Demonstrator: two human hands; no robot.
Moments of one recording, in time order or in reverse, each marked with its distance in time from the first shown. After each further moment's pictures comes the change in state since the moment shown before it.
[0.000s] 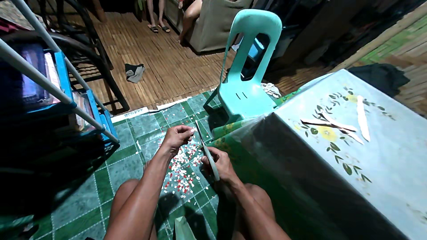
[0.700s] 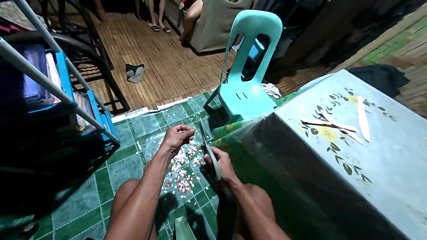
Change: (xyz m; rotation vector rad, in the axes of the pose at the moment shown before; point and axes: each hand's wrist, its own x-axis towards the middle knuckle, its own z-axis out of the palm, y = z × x) left_hand -0.002 0.001 0.001 -0.056 -0.008 0.006; right_hand -0.002 0.001 0.003 0.092 0.024 -0.027
